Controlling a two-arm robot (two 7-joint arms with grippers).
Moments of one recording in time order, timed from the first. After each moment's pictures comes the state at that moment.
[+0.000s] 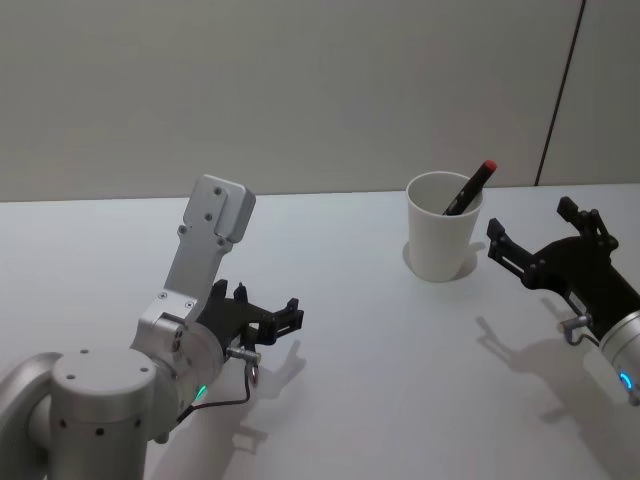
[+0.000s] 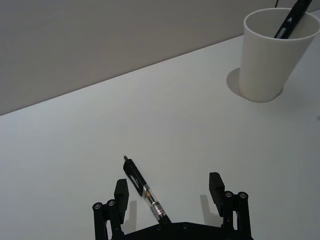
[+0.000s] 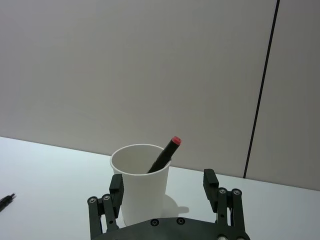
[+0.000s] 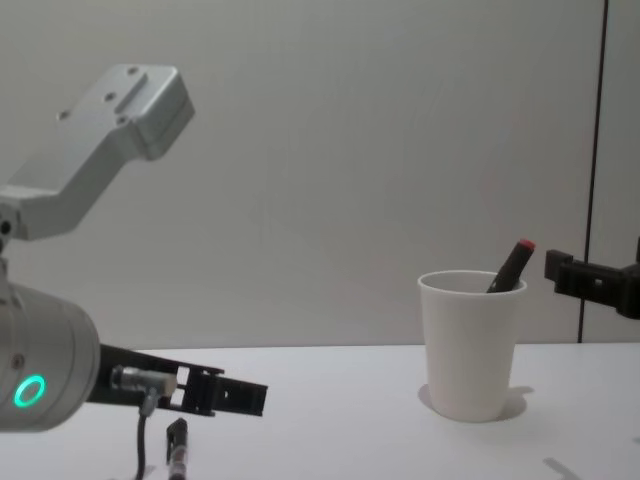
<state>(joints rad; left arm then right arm) -0.10 0.37 0.37 -1.93 -0.44 0.78 0.22 -0.01 0.34 -0.23 -1.77 0.29 0.03 0.07</state>
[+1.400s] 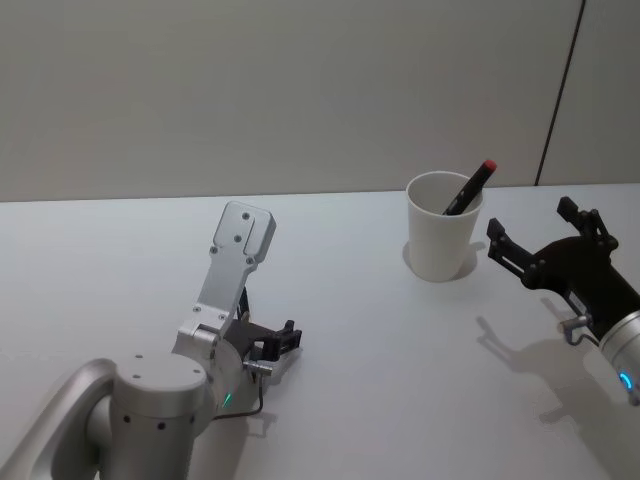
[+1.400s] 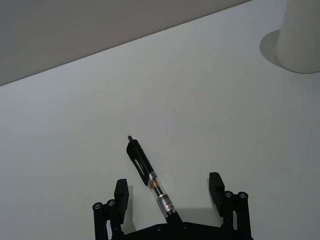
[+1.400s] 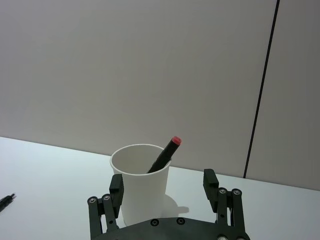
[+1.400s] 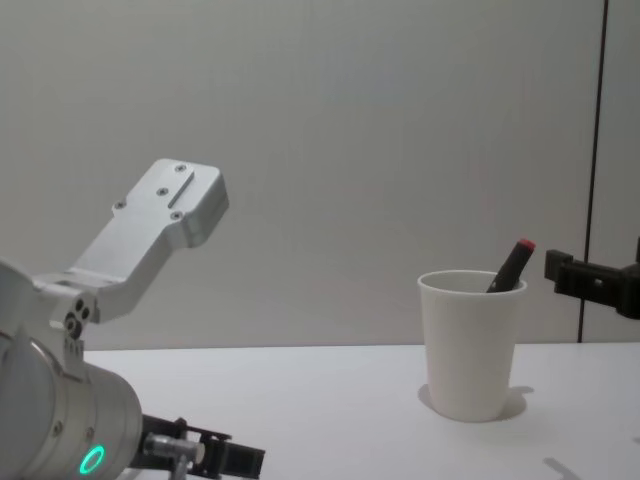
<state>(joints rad) -0.13 0.25 0.39 -1.79 -0.31 0.81 0.26 -0.01 0.34 -0.23 -1.77 0.29 0.03 0.07</state>
